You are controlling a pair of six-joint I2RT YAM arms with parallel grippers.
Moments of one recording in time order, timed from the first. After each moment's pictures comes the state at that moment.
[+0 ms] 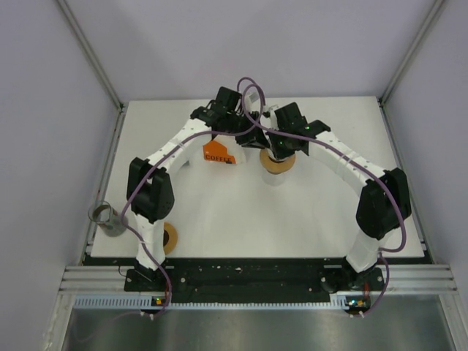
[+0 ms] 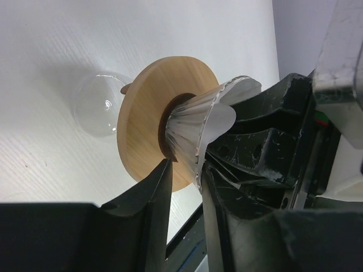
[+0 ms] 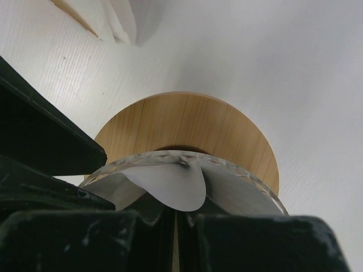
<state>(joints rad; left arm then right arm) -0.53 2.01 1.87 -0.64 0.59 -0.55 0.53 1.74 1.51 -0.68 0.00 0.06</state>
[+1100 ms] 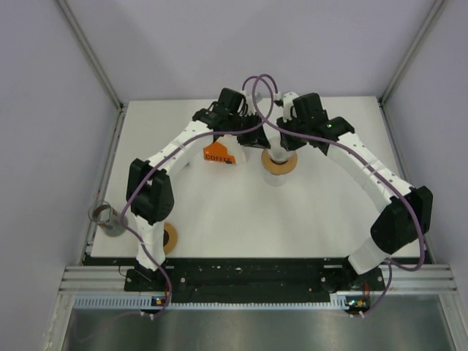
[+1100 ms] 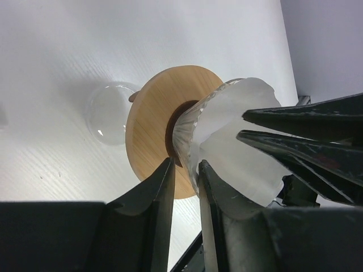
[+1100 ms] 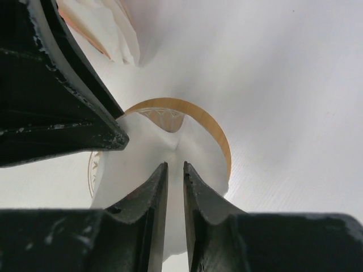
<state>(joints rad) -0.54 1.99 1.84 -0.59 0.57 -0.48 0.48 1.59 1.52 -0.70 -0.05 -0.01</state>
